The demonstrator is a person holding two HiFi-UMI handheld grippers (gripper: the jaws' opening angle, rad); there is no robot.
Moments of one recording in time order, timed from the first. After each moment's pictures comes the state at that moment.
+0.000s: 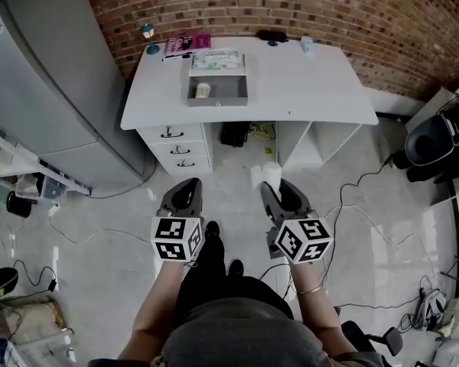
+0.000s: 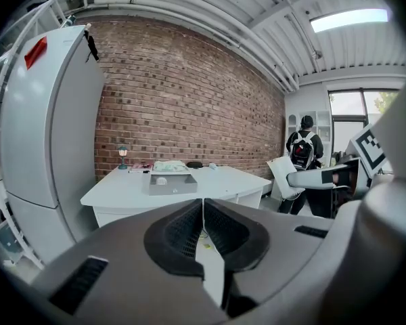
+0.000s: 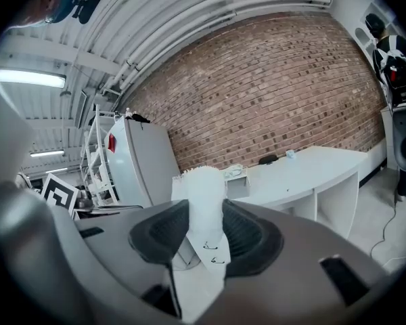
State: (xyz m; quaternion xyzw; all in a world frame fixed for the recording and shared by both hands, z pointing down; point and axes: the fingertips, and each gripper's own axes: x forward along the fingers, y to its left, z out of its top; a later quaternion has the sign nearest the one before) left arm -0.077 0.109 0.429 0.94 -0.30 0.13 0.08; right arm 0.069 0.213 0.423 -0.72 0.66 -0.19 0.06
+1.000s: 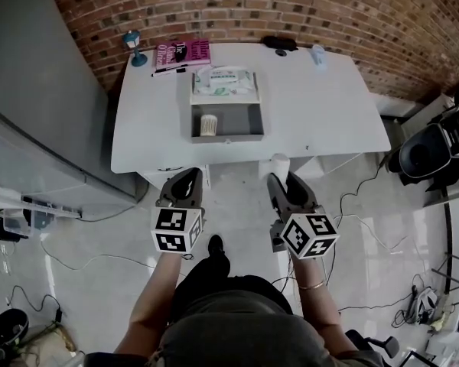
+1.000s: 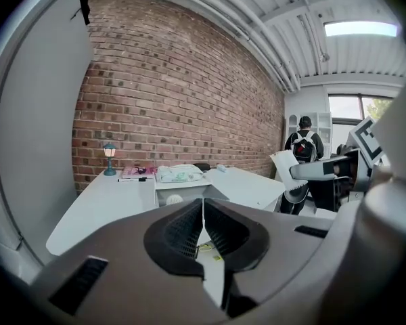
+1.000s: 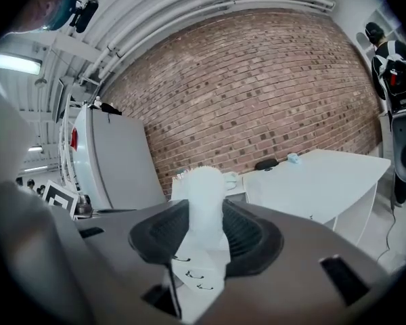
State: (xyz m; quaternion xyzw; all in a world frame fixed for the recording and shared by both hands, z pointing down) left arm -0.004 -0.109 0.437 0.95 -0.25 0.14 0.08; right arm 0.141 0.014 0.416 -0.76 0.62 -0.19 0.06
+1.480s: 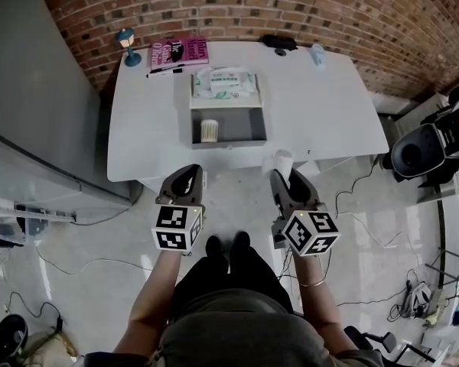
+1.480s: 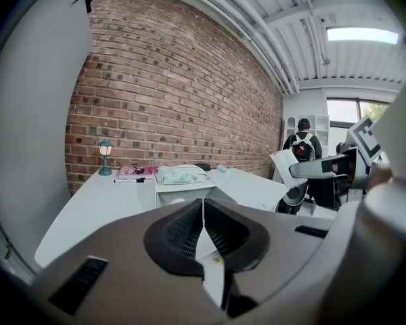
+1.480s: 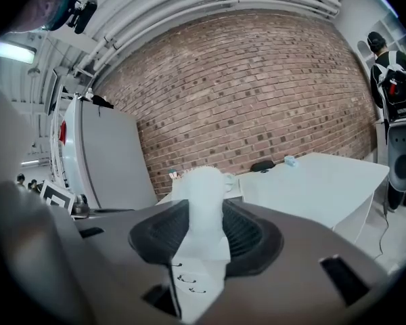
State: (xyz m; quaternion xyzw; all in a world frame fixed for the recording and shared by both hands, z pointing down) left arm 0.009 -0.148 0.445 0.96 -0.24 0.14 0.09; right arm 0.156 -0.019 0.418 -0.78 0.60 -0.19 0.04
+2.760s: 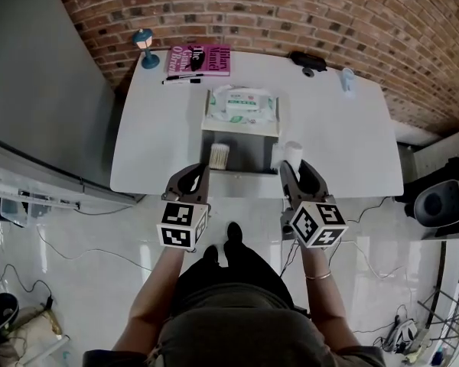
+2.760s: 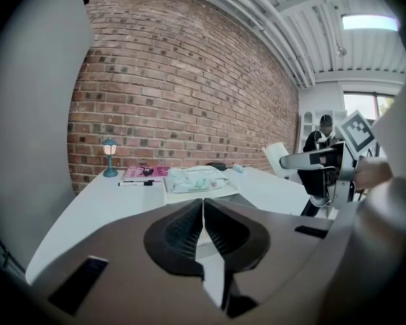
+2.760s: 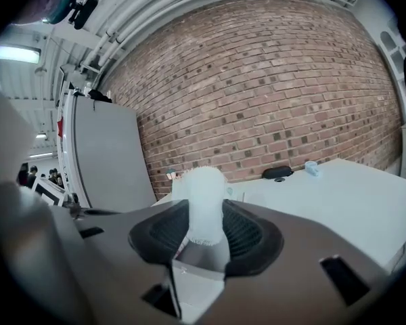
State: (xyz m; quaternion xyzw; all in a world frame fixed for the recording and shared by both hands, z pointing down) left arm 0.059 -0.216 0.452 0.94 -0.29 0.16 0.10; right arm 0.236 -0.123 0.417 -0.74 0.64 -0.18 0.01
